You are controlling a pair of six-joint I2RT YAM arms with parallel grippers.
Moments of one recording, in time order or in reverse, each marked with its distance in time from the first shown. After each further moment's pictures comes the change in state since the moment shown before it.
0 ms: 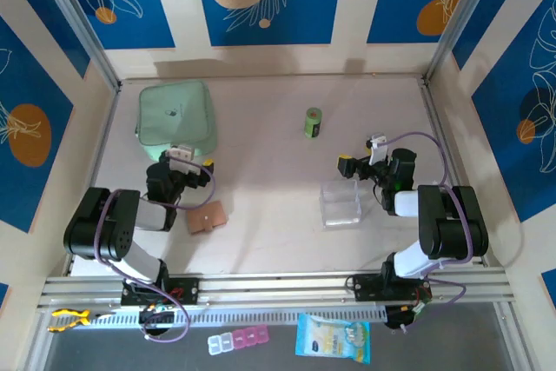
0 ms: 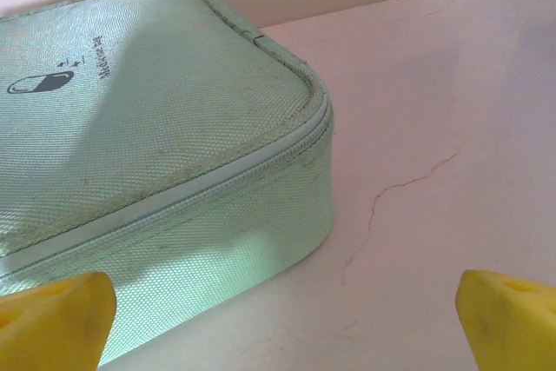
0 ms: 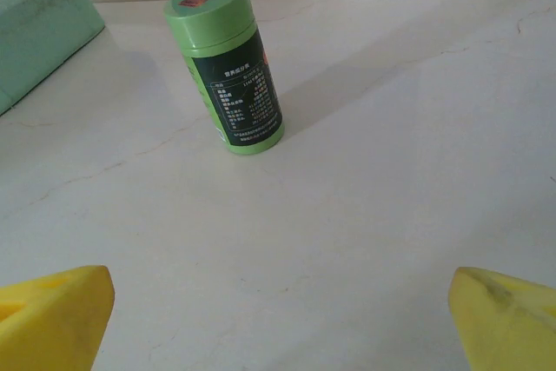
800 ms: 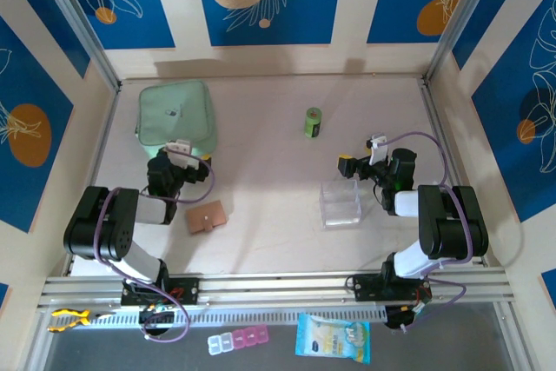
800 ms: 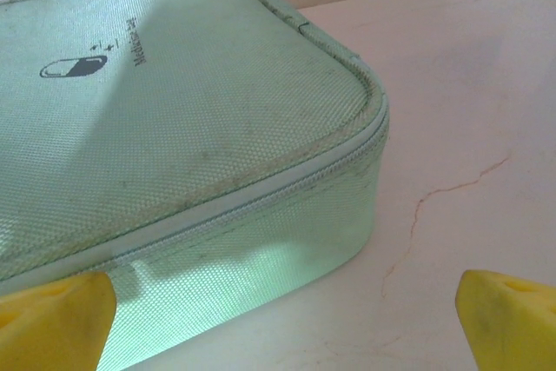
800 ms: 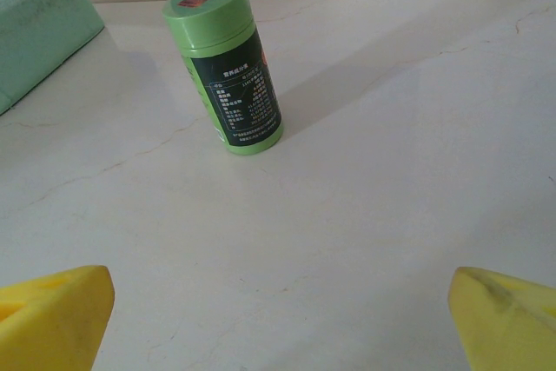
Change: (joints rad) left arm 0.004 0.000 0.067 -0.118 -0.069 -0.014; right arm -0.002 0.000 0.000 0.000 0.000 0.000
